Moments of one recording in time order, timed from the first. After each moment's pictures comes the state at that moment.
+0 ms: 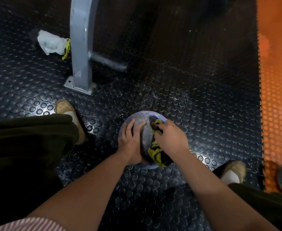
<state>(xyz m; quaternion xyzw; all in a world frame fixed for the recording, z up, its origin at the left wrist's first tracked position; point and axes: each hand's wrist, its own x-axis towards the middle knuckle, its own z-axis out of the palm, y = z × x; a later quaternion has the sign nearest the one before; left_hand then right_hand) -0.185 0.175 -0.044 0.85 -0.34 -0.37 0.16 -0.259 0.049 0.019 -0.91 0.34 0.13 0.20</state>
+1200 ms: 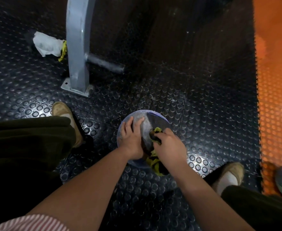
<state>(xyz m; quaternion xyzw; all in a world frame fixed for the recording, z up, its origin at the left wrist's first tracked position) -0.176 0.149 -0.035 0.86 -0.29 -0.39 0.14 -0.278 0.063 0.017 -0.92 0.34 0.10 0.18</state>
